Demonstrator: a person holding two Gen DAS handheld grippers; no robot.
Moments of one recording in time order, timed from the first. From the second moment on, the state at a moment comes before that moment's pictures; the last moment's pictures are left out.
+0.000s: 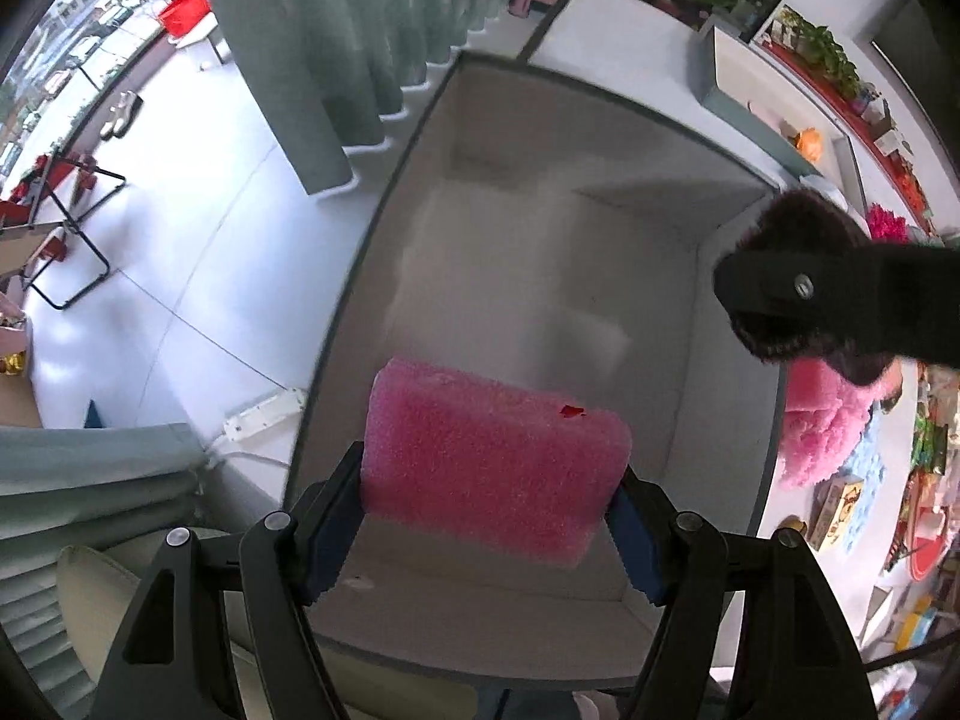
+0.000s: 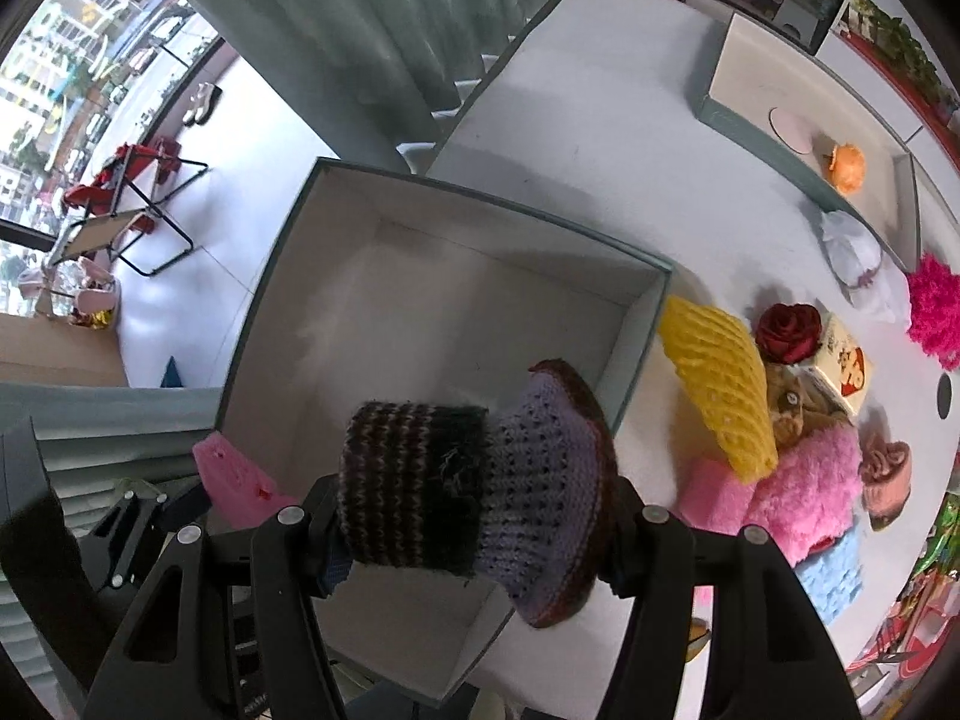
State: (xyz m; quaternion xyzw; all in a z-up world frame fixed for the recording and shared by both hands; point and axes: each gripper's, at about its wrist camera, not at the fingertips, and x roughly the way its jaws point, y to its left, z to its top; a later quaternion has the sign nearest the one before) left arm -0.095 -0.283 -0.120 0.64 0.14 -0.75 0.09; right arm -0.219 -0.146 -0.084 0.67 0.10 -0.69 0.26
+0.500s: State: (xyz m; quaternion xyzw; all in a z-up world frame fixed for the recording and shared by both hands) left arm -0.104 -0.280 -0.145 0.66 0.15 -0.73 0.08; right arm -0.234 -0.163 -0.118 0.69 0.12 -0.67 0.24
